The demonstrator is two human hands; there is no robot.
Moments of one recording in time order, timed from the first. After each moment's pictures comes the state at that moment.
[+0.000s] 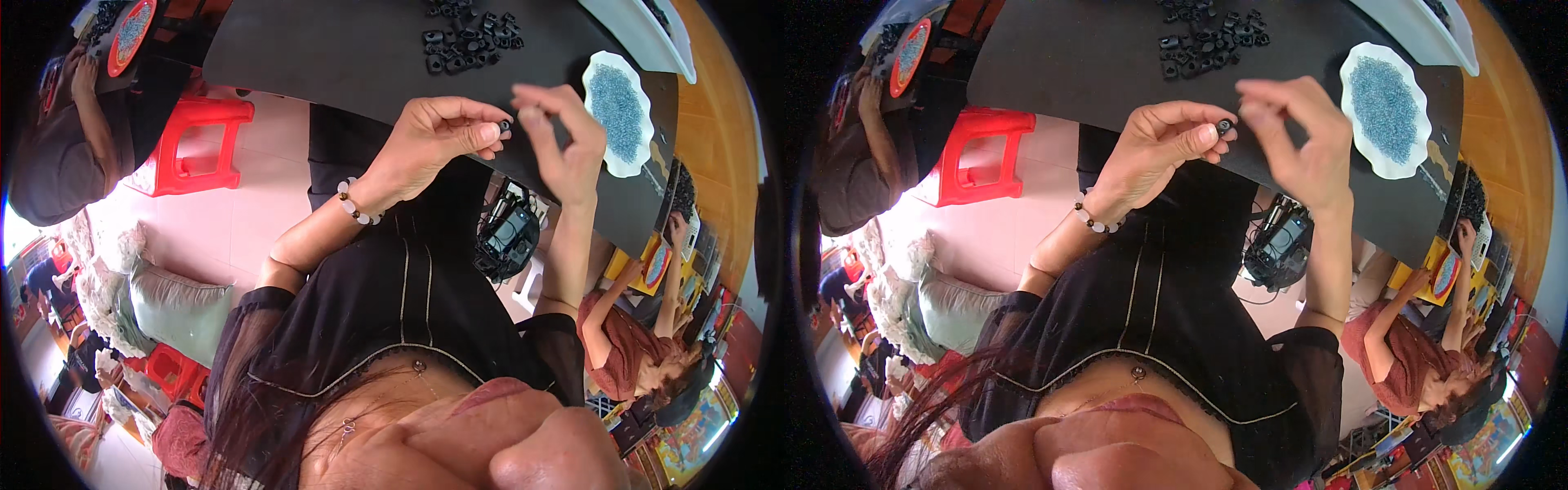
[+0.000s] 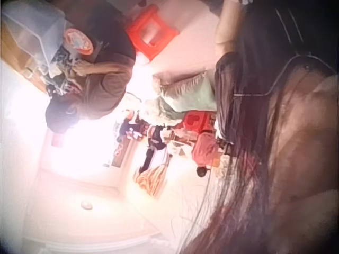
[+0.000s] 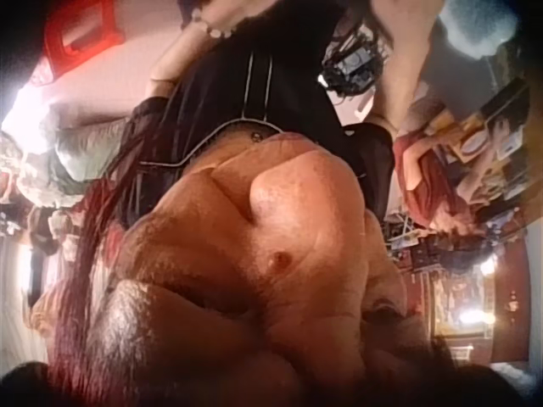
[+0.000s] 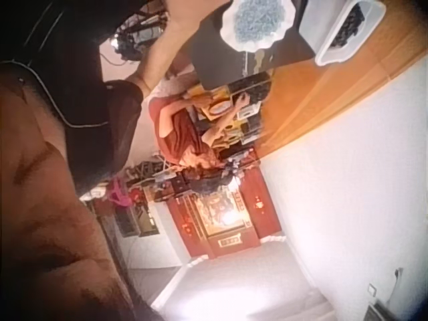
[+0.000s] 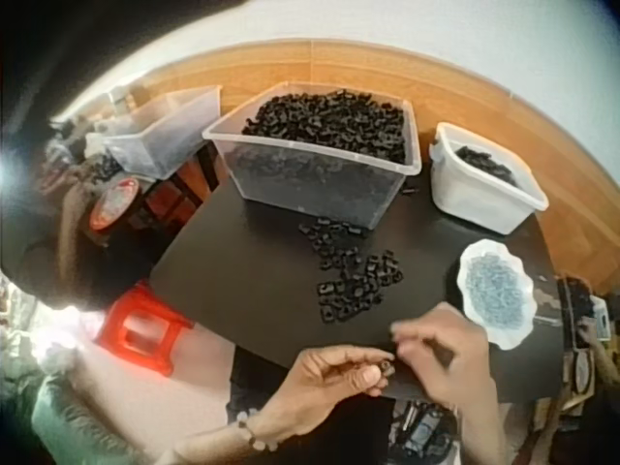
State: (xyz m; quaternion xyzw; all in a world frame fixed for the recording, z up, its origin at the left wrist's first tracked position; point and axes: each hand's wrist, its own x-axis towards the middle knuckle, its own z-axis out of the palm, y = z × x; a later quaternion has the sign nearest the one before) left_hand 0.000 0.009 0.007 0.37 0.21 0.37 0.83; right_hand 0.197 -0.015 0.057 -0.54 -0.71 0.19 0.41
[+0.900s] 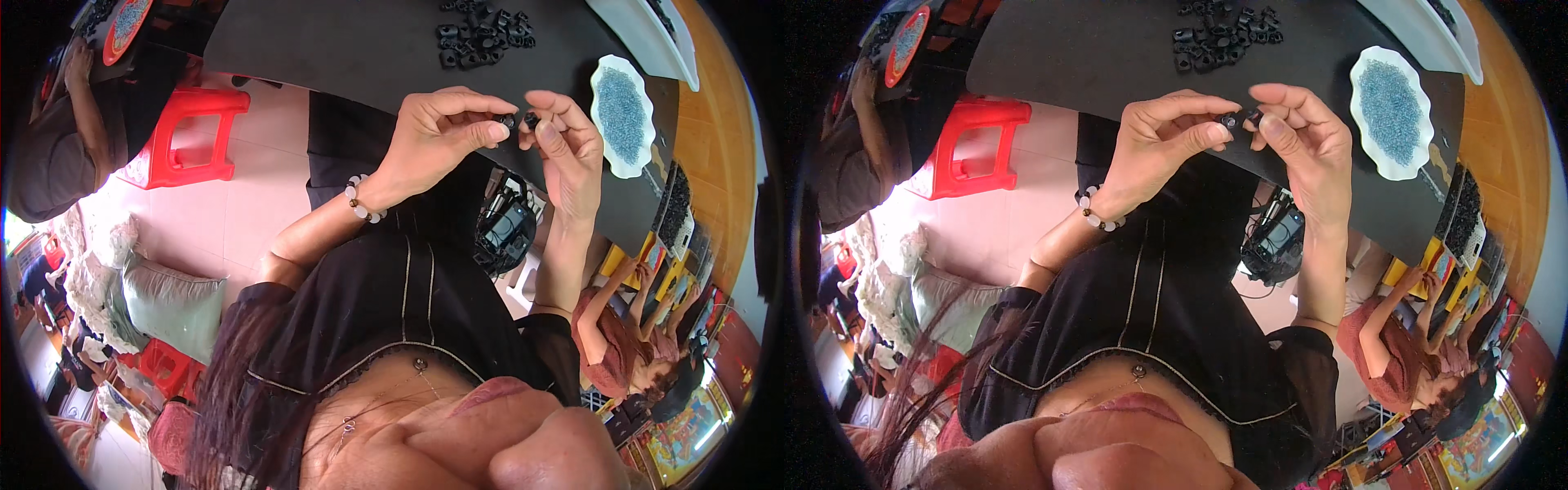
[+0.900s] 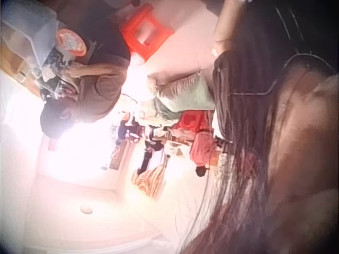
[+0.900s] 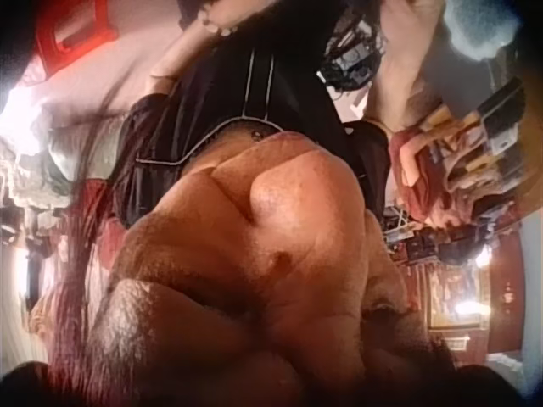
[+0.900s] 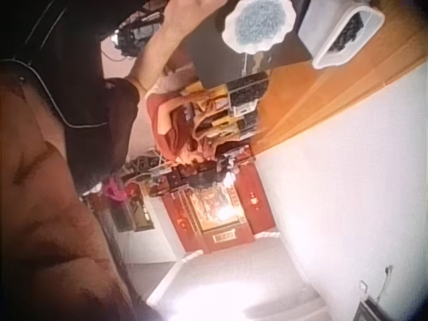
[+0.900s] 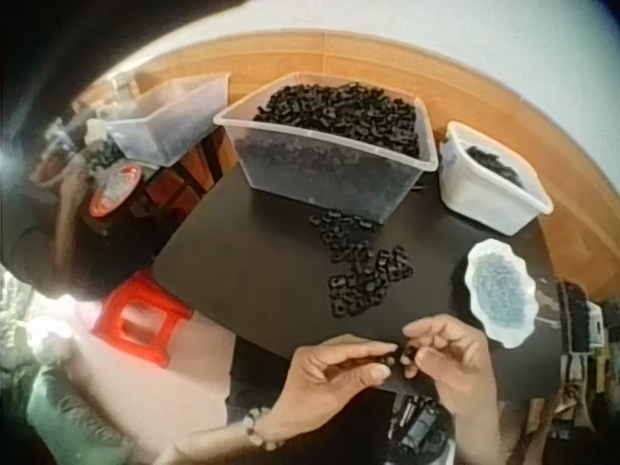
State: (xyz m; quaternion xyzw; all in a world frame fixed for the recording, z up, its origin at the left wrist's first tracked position) left_hand -0.005 0.009 0.007 0.49 0.26 0.43 0.71; right_hand 0.182 -0.031 0.045 -0.46 -0.42 0.54 0.56
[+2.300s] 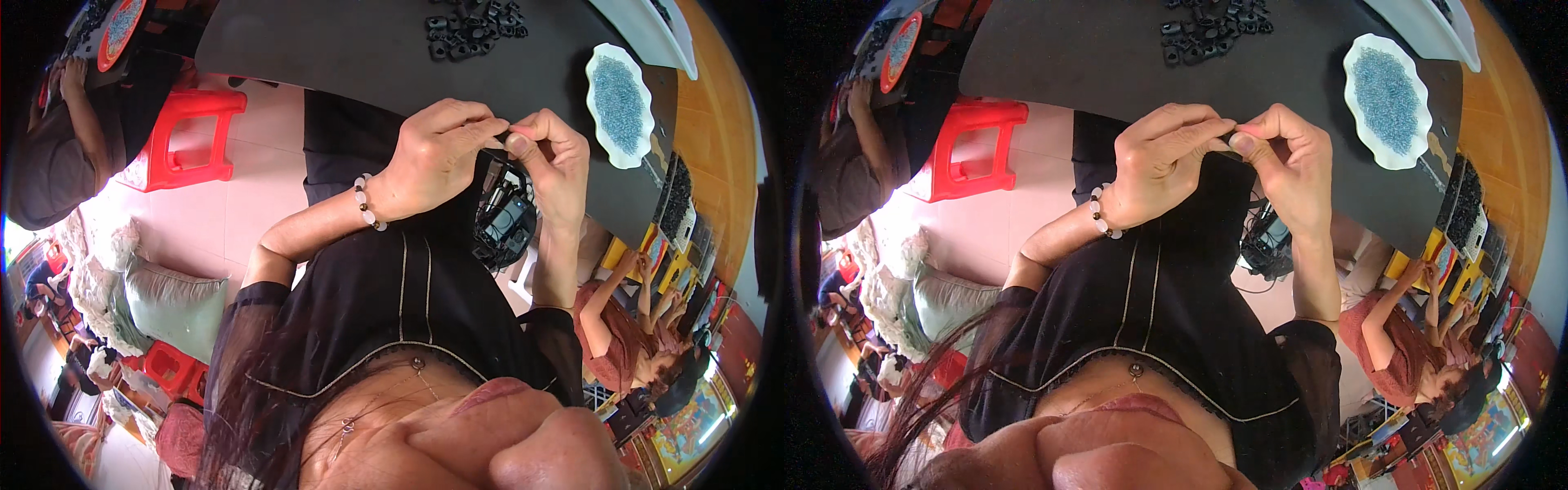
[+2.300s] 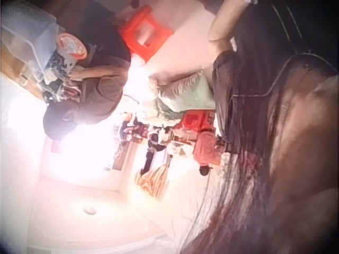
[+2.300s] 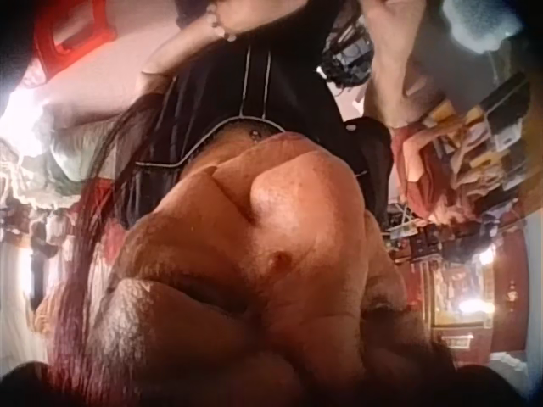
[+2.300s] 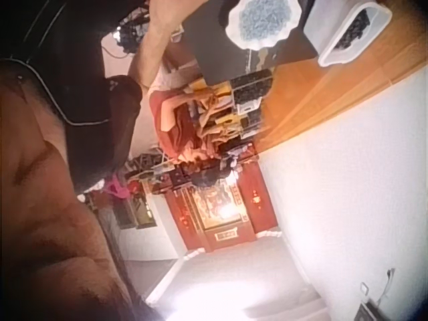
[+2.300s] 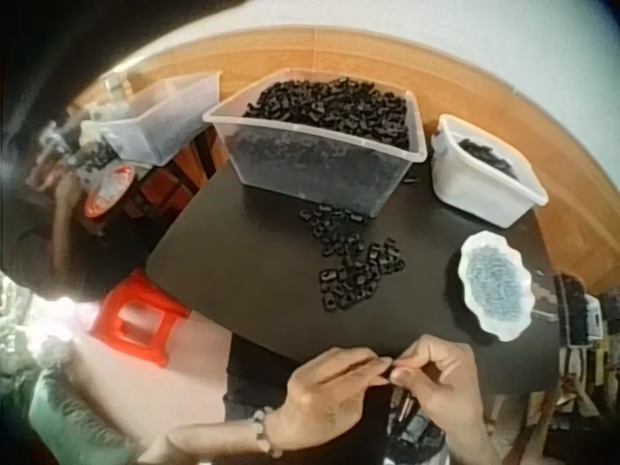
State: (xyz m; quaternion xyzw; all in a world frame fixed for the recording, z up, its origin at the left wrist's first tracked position) left_hand 0.006 -0.007 0.001 0.74 0.28 0.53 0.31; right_hand 0.174 -0.051 0.045 -0.57 -0.52 0.43 0.46
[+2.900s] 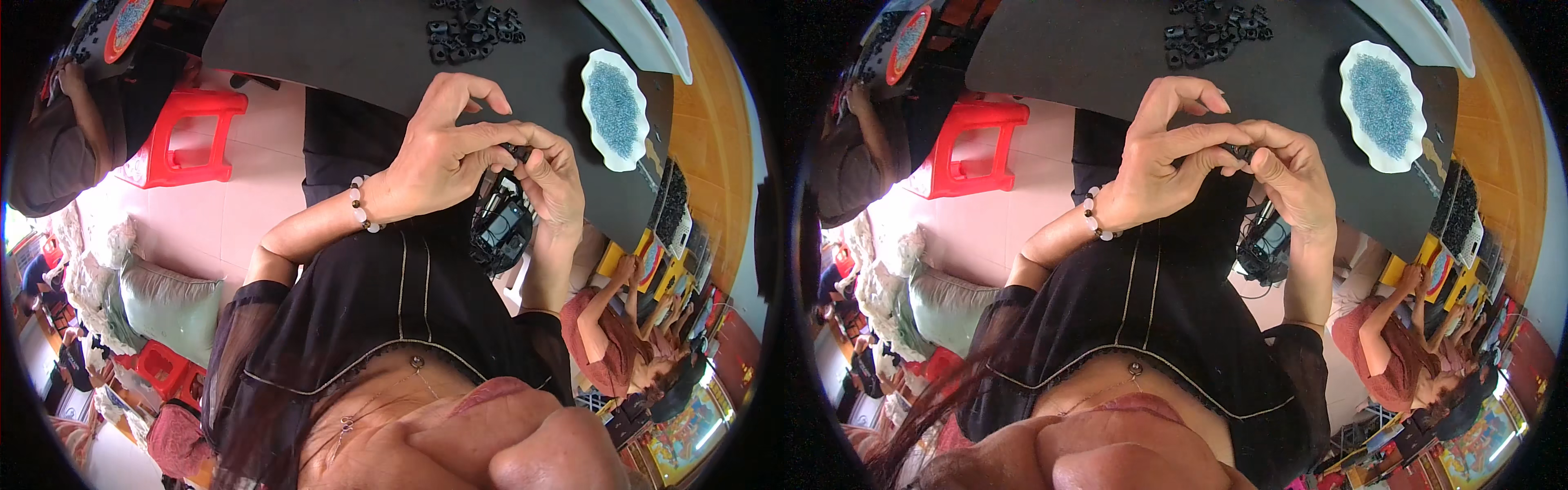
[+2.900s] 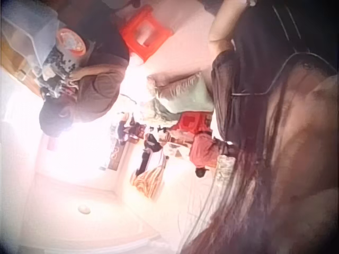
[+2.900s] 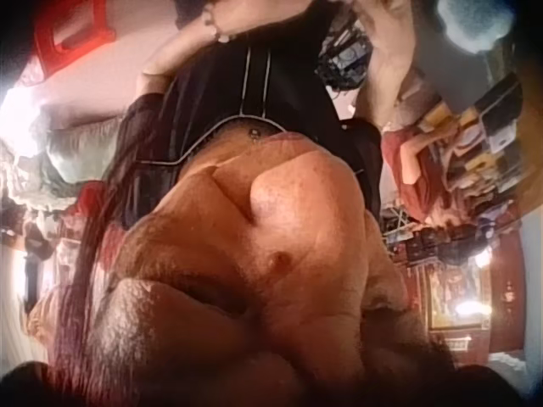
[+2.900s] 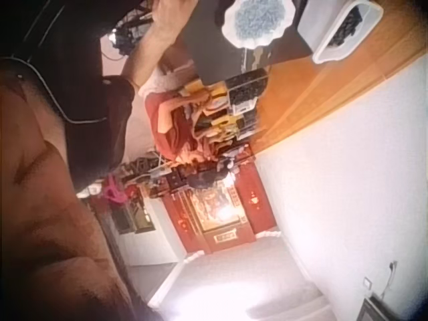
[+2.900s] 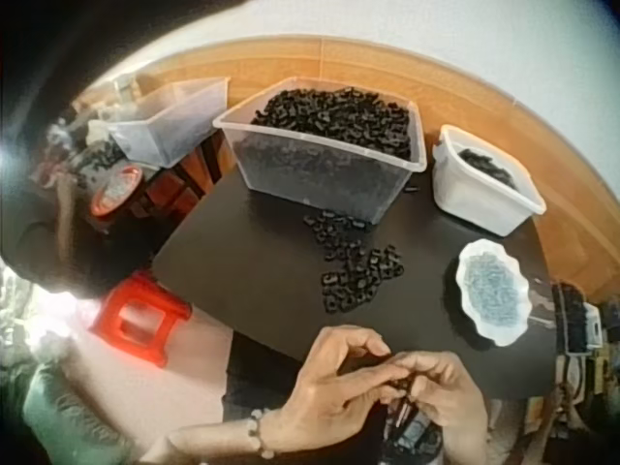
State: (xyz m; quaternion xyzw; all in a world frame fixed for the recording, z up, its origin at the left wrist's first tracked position) left_hand 0.003 -0.006 0.024 0.74 0.25 0.51 0.34; right_hand 0.192 -0.059 0.029 -0.39 -0.39 0.68 0.48
